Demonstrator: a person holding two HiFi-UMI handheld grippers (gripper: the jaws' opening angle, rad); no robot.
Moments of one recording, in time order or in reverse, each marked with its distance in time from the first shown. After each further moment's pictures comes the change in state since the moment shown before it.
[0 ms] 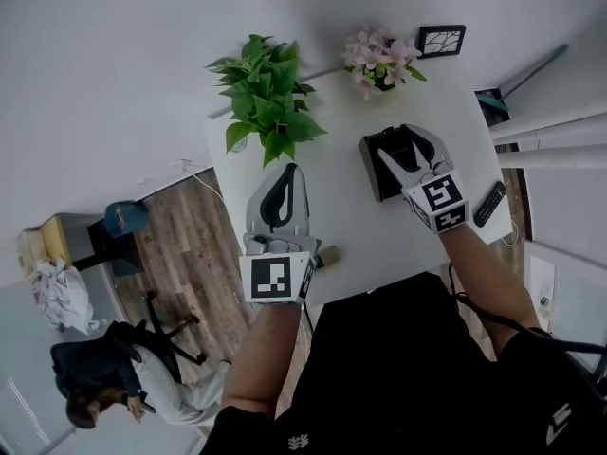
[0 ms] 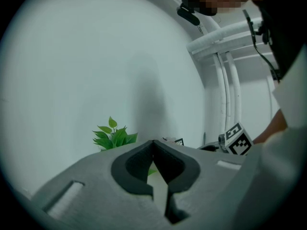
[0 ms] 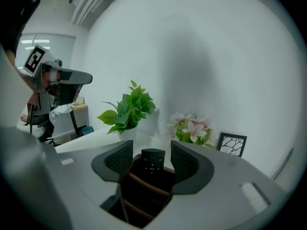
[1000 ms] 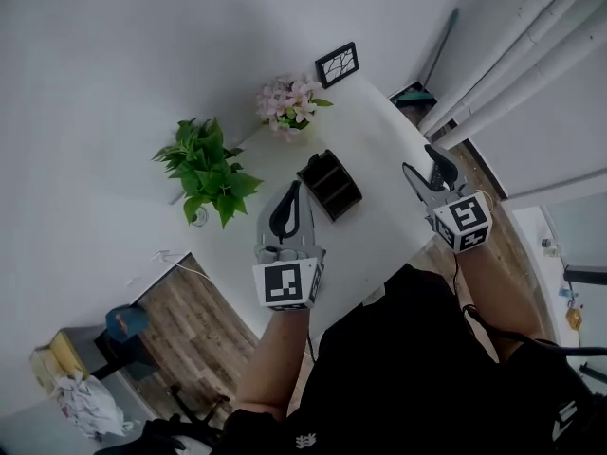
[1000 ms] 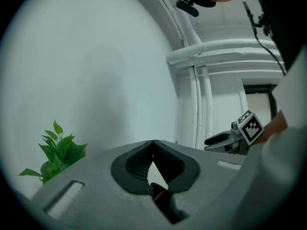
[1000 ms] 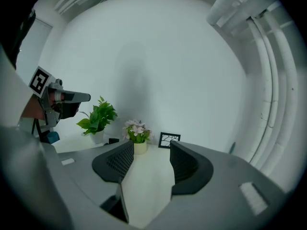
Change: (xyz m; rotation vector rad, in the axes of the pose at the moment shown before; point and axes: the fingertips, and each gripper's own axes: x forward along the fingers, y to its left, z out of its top) left arm 0.032 -0.112 0.028 0.016 -0.086 -0.343; right arm -0.206 -0.077 -0.003 0.092 -0.054 -0.453
